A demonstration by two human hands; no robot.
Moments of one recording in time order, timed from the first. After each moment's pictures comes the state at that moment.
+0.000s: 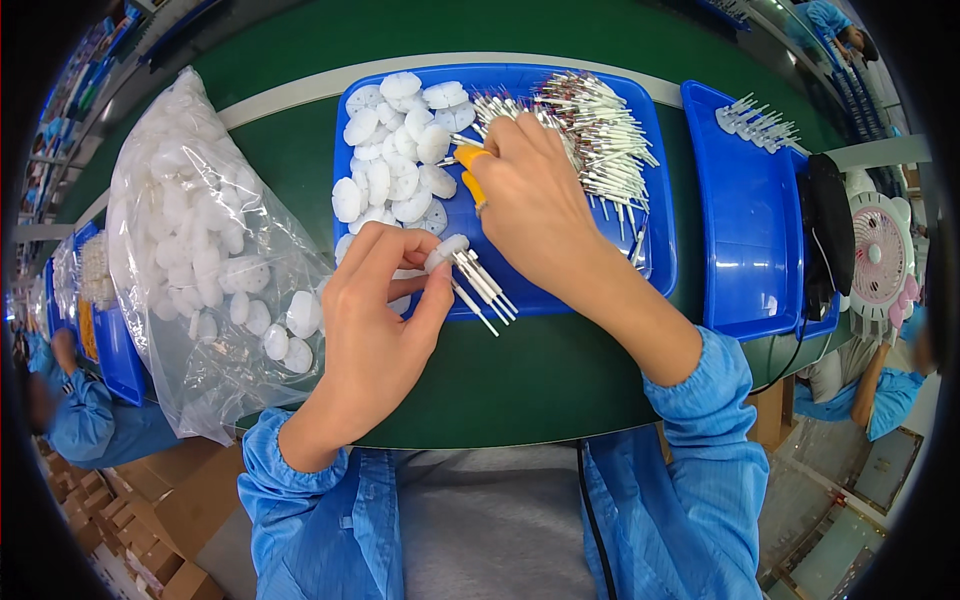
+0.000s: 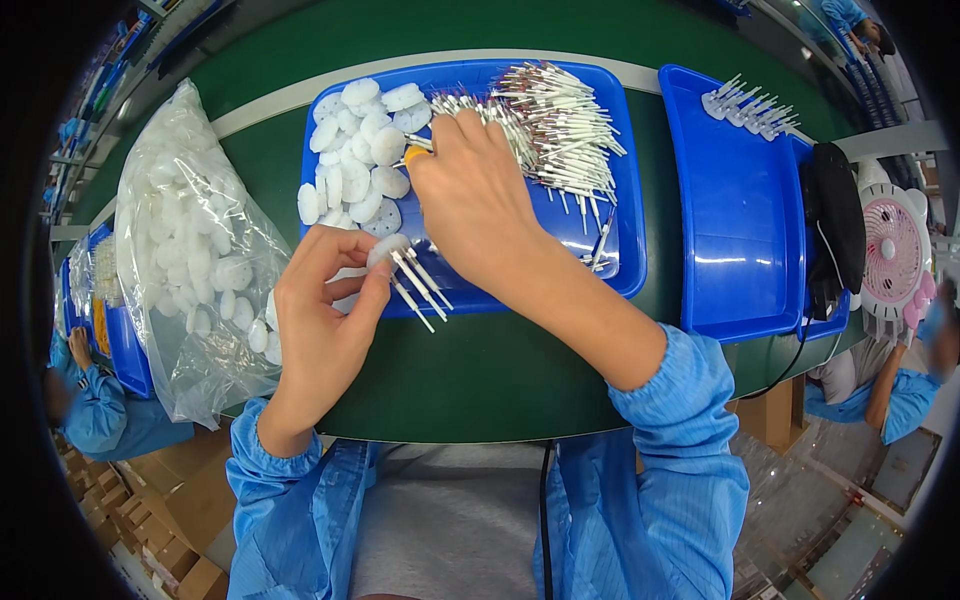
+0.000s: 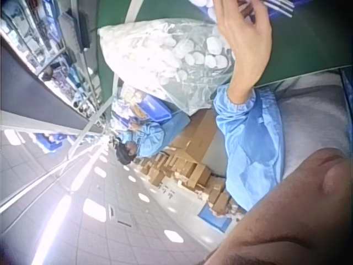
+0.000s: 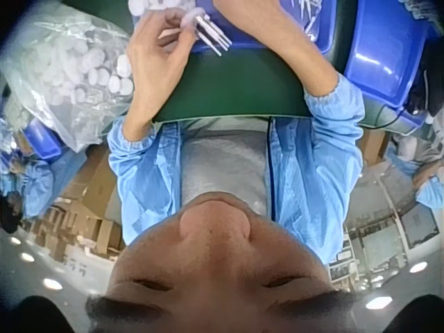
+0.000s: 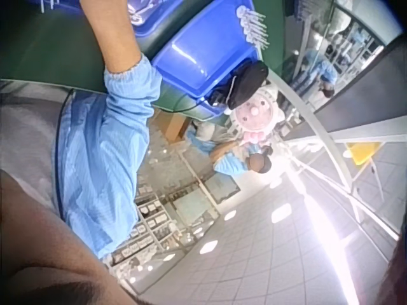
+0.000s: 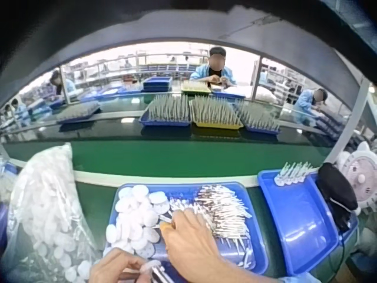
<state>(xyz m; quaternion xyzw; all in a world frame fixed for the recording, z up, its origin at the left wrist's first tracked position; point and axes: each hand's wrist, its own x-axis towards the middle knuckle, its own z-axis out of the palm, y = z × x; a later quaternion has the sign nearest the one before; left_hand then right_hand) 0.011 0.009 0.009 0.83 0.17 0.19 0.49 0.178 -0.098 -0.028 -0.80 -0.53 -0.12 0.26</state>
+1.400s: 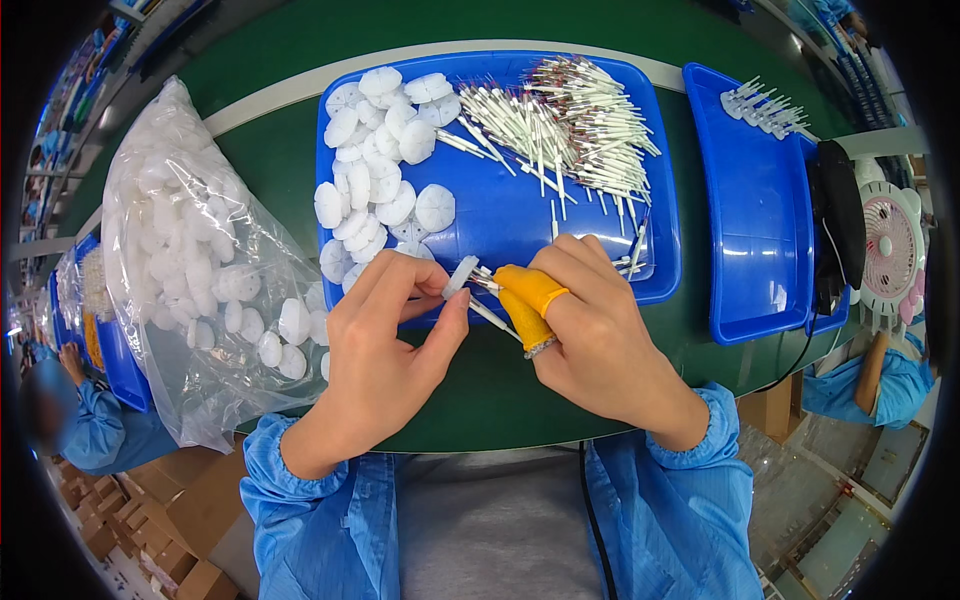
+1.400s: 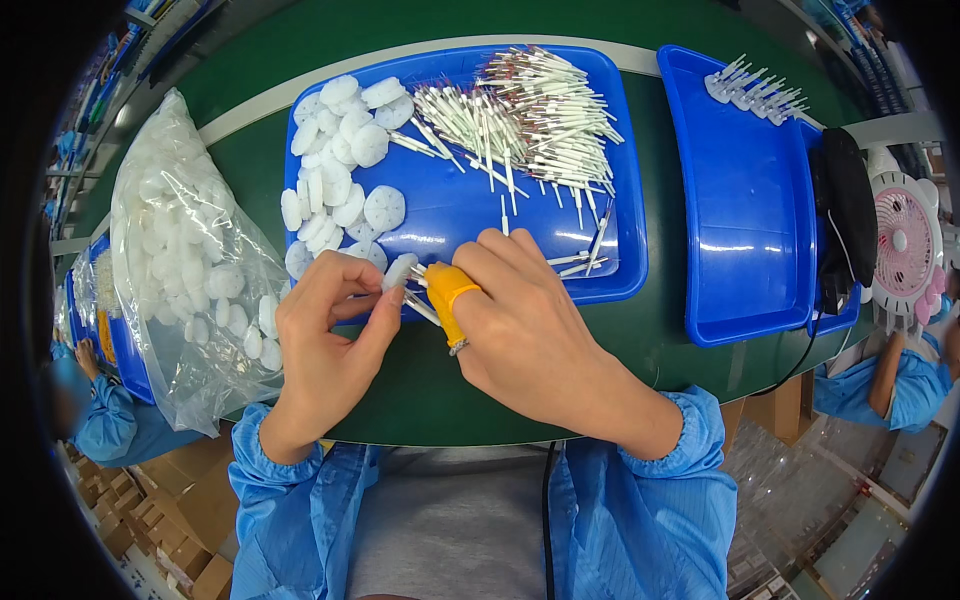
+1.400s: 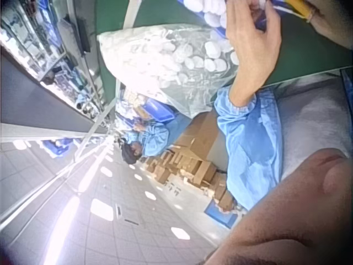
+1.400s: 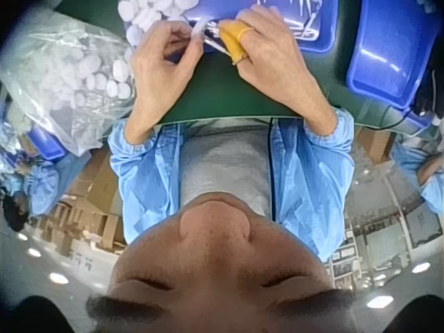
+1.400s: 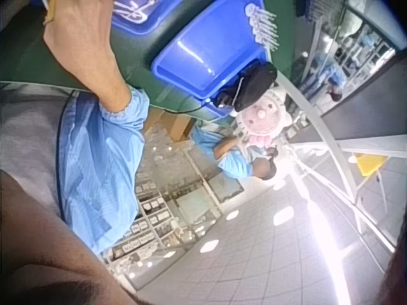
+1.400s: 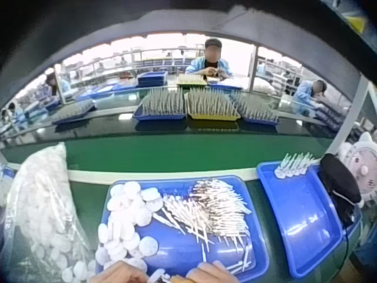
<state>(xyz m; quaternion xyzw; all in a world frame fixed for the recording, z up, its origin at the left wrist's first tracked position) 0.004 -0.002 0.004 0.85 0.14 0.15 0.48 0.123 -0.180 0.010 -0.76 -0.53 0.07 0.38</state>
